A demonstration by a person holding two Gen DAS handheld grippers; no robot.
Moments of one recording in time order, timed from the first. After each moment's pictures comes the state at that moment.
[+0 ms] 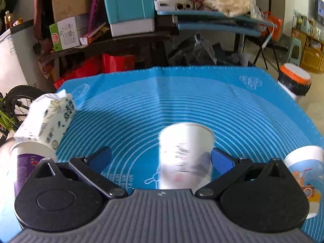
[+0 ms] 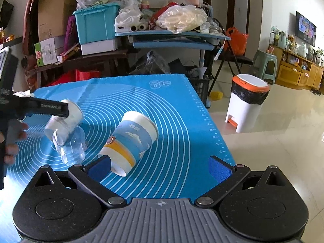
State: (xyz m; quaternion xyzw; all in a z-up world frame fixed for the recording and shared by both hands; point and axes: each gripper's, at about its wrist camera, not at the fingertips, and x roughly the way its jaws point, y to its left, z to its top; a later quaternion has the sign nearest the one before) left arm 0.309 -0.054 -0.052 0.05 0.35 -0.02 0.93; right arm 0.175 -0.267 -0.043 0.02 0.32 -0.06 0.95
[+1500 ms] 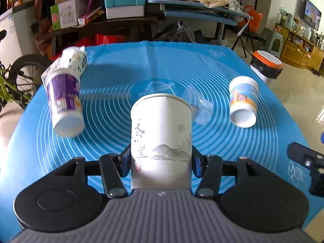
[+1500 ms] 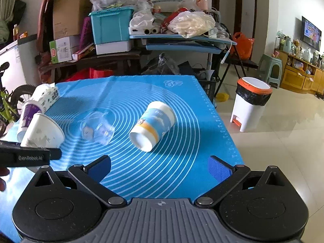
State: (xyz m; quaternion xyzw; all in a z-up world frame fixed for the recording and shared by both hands) left arm 0.157 -0.035 -0.036 0.02 0.39 -0.07 0.92; right arm 0.100 -0.233 -0.019 0.01 0.32 -0.03 0.95
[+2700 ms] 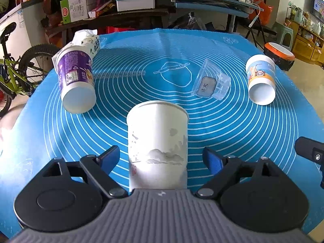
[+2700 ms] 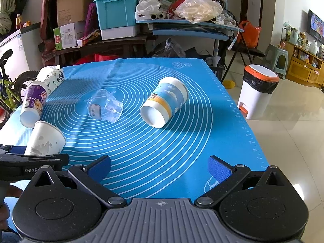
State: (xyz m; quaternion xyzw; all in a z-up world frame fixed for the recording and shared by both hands) left arm 0.141 -0.025 -0.070 0.03 0.39 -0.03 0.92; right arm 0.099 -0.220 -0.046 0.01 0.35 -0.02 0.94
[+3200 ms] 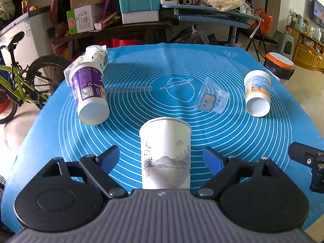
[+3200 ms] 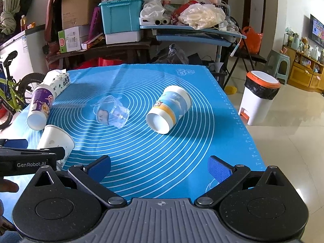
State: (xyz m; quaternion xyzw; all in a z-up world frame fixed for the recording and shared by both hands) left arm 0.125 -0.019 -0.044 0.03 0.36 -0.02 0.93; right arm 0.090 -0.213 -0.032 0.01 0.34 -0.01 0.94
